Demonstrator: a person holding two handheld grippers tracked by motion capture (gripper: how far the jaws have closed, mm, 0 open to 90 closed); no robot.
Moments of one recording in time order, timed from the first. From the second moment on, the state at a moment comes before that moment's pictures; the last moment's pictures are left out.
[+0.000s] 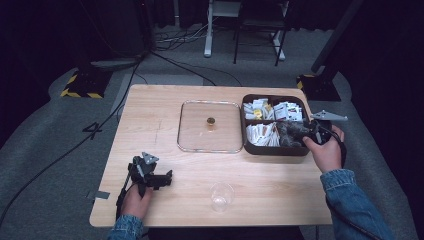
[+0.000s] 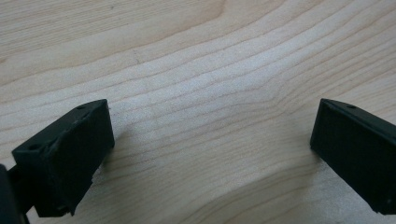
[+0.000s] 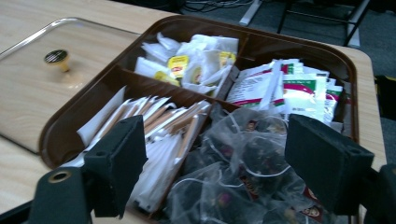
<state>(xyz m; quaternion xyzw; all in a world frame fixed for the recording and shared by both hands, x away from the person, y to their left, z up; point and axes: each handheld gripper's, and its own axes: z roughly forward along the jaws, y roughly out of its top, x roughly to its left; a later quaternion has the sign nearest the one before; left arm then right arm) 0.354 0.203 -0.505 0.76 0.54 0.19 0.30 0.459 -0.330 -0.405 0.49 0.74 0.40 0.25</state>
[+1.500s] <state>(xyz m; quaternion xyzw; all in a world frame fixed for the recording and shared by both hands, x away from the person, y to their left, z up) 0.354 0.203 -0.505 0.76 0.54 0.19 0.30 0.495 -0.341 -0.446 0.48 0.77 0.33 0.25</state>
